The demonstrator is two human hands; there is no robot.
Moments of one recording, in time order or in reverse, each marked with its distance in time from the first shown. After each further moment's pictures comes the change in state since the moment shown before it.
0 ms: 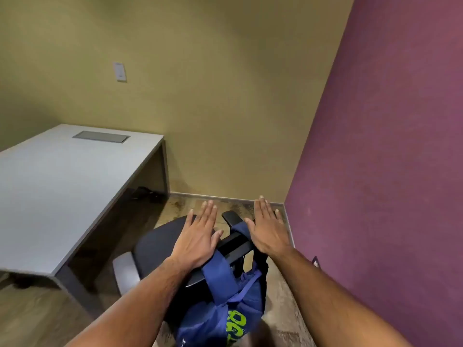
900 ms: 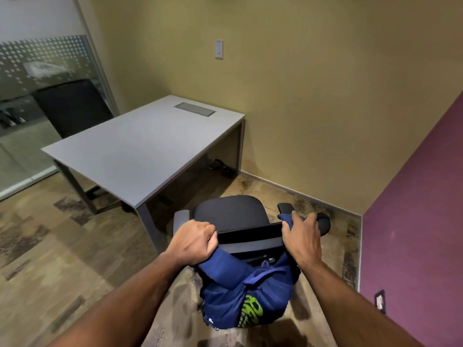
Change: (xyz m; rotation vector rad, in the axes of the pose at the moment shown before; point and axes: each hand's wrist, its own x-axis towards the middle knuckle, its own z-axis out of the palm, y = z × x) left_hand -0.094 -0.009 -0.009 0.177 0.061 -0.233; right_hand 0.024 0.024 0.054 0.150 0.043 -0.035
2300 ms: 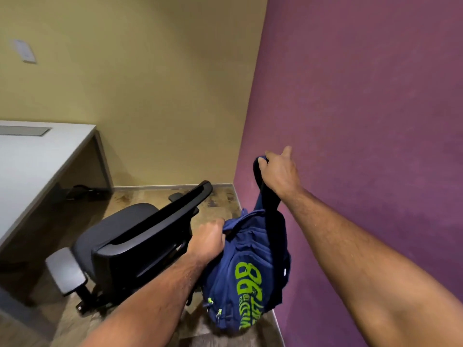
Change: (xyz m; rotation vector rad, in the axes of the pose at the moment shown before) left_hand 0.001 0.230 0.006 -0.399 -0.230 0.297; right_hand -0.119 0.053 -0.235 -0.118 0.395 0.371
